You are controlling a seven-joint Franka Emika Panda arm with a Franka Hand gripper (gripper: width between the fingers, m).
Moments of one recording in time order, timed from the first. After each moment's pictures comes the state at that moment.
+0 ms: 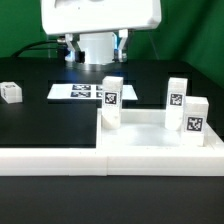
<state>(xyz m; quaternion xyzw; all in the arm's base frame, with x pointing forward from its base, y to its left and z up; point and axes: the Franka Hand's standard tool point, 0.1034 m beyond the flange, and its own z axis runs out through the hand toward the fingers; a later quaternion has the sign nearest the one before) 0.566 -0.017 0.122 -0.91 0.39 -0.10 0.05</state>
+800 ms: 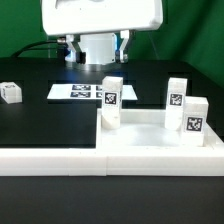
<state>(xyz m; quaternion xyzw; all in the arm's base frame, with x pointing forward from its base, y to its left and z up) 0.566 -0.017 0.122 -0.91 0.39 -0.10 0.05</state>
